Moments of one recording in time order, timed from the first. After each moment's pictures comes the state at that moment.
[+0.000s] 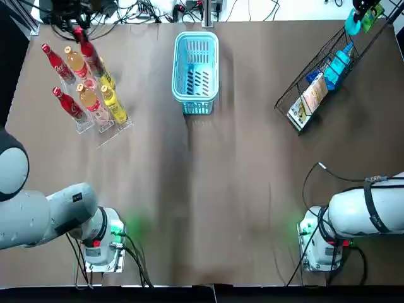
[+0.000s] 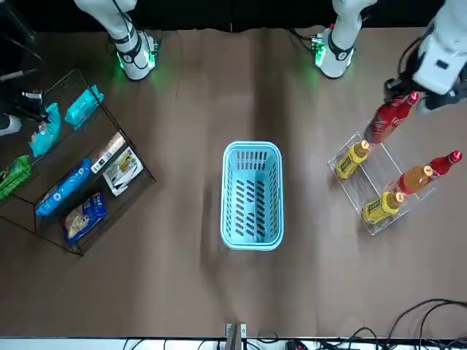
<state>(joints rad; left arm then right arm) 0.35 -0.19 -0.47 -1.75 -0.03 1.47 -0.36 0.00 0.03 -0.02 -1.48 0.00 1.35 -0.19</state>
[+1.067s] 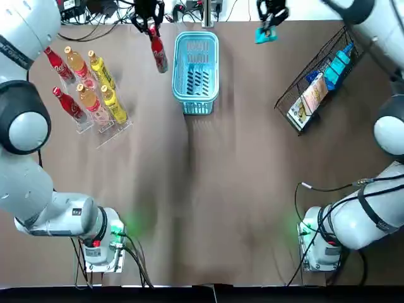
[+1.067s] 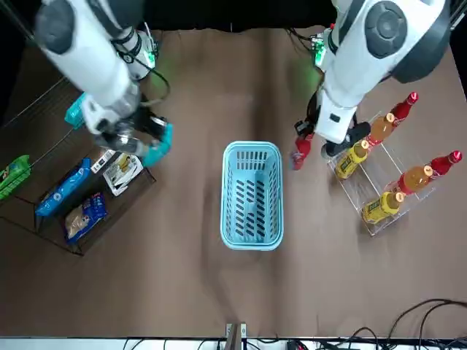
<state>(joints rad) -0.06 0.22 -0.49 -1.46 -0.02 1.62 -0.99 0.49 0.20 -0.01 -1.47 0.17 1.70 0.74</state>
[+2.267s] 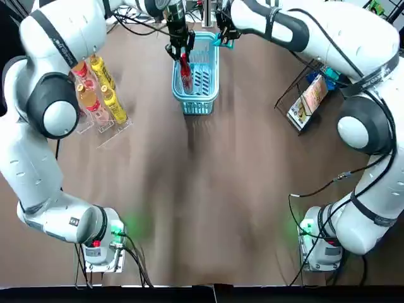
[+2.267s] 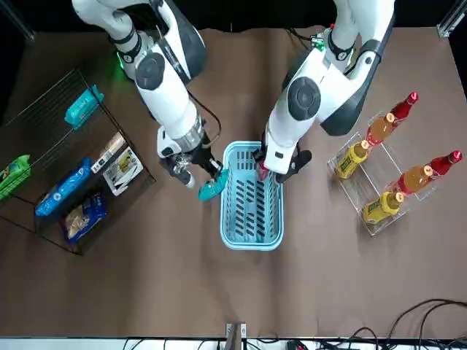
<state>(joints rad) -0.27 0.44 -0.42 -1.46 -0.02 1.81 -1.19 0.63 0.41 -0.02 -1.47 0.19 2.19 1.13</state>
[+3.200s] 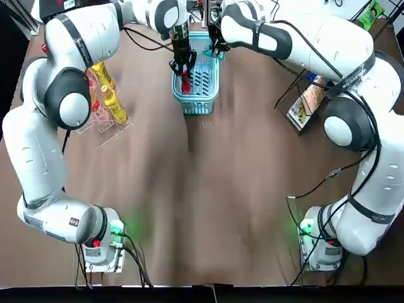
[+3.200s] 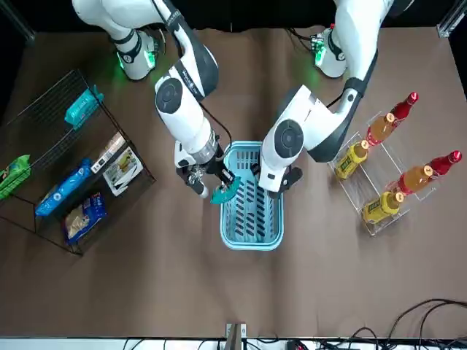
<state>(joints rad) -0.28 0.57 -0.42 -1.46 0.01 1.83 -1.19 0.67 0.51 -0.02 -1.46 0.25 2.29 1.19</state>
